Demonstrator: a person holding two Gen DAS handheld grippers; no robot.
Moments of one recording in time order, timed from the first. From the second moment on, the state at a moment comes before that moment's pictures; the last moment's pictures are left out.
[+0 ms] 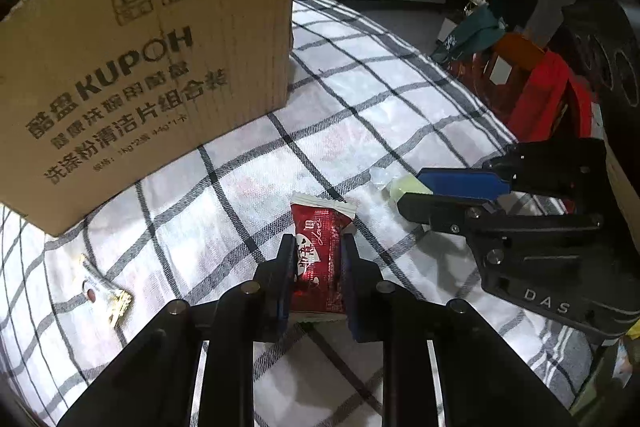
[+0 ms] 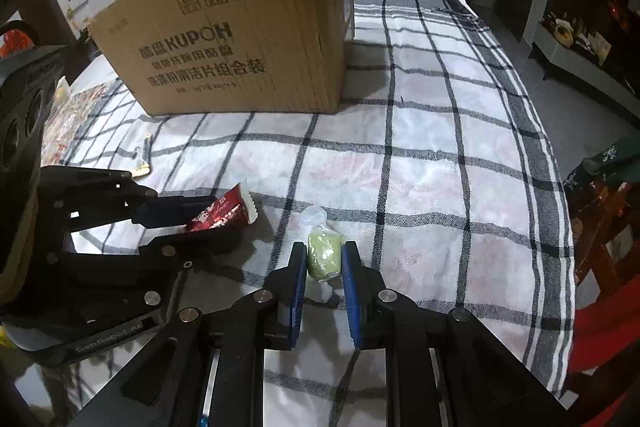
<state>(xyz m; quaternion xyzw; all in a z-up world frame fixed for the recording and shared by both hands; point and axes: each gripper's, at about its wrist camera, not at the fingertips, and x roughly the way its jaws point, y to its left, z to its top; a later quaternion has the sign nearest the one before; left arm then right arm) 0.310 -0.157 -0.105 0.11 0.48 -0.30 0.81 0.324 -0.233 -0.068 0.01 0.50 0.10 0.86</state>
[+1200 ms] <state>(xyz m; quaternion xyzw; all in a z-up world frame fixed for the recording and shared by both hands) 0.283 -0.069 0.033 0.05 0.37 -0.23 0.90 0.308 -0.180 0.057 0.05 0.37 0.12 0.92</state>
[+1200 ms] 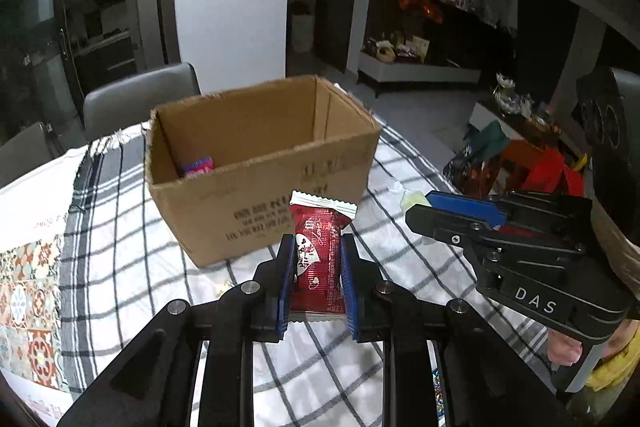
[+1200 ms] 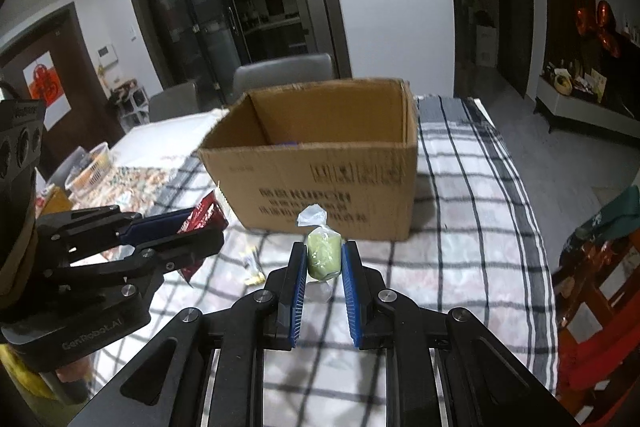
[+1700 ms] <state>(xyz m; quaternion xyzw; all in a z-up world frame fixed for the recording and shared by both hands) 0.315 -0.048 0.075 0.05 0.33 -0.21 0.92 0.348 -0.172 0.105 0.06 0.33 0.11 0.94</state>
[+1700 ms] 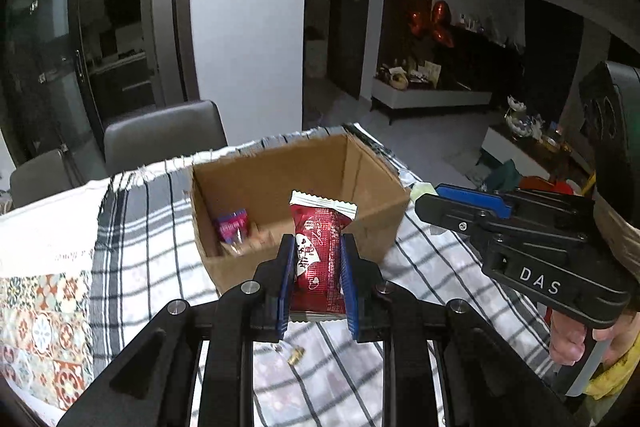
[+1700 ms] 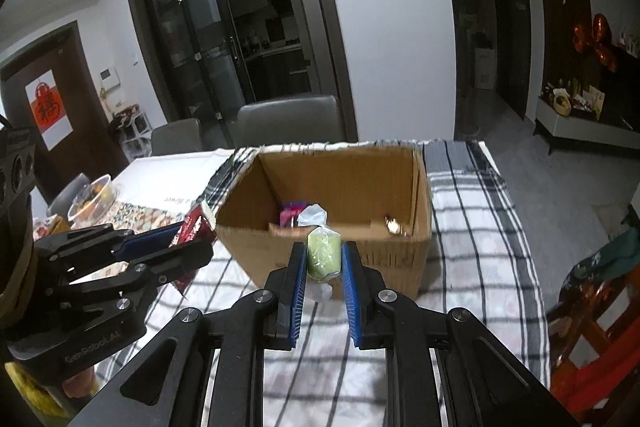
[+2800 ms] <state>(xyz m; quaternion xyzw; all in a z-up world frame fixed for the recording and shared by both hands) 0.363 -0.044 0.069 0.06 0.31 -0.15 0.94 0.399 -0.177 0.094 0.05 0.35 0.06 0.93</state>
